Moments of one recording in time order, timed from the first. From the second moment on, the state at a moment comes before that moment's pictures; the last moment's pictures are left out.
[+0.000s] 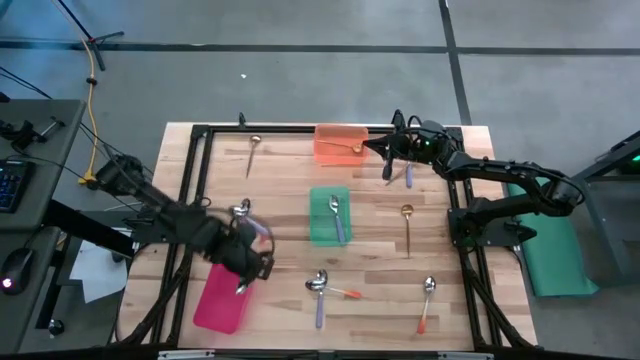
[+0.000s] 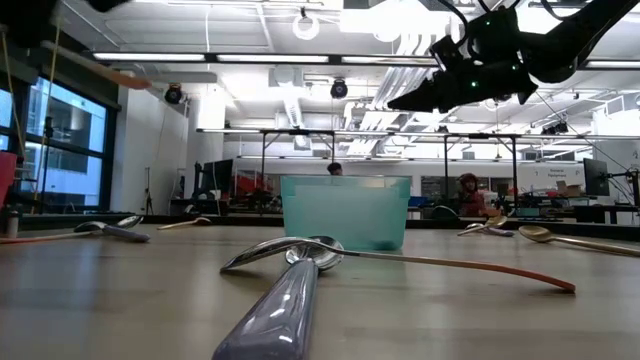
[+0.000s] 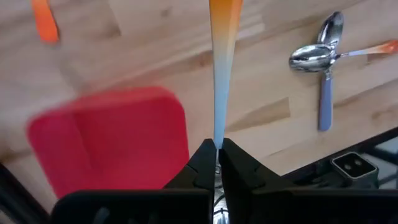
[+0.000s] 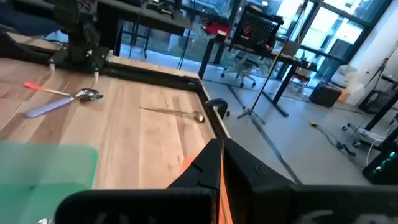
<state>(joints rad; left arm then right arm) -0.58 1.45 1.22 -1.09 -0.05 -1.85 -0.64 1.22 0.54 0.56 -0.36 -0.38</state>
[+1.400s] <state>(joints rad) -0.83 1.71 1.21 -0.98 -0.05 -2.01 -0.64 1.23 0.54 0.60 -0.36 -0.36</state>
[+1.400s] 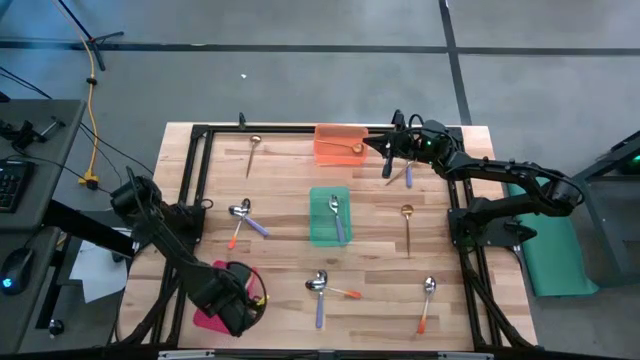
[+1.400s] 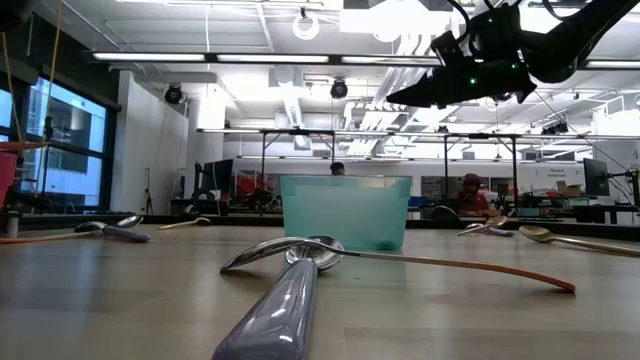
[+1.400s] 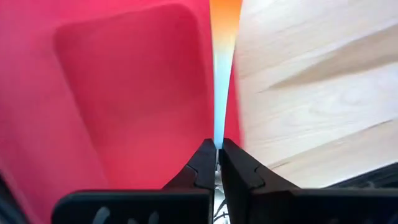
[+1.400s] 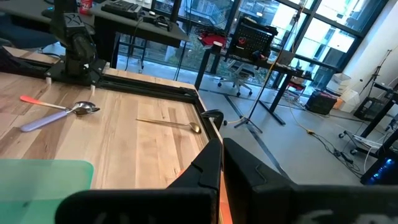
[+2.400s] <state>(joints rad) -0.91 1.77 1.21 -0.97 -0.01 -2.14 -0.64 1.25 0.54 0.61 -0.36 -0.37</state>
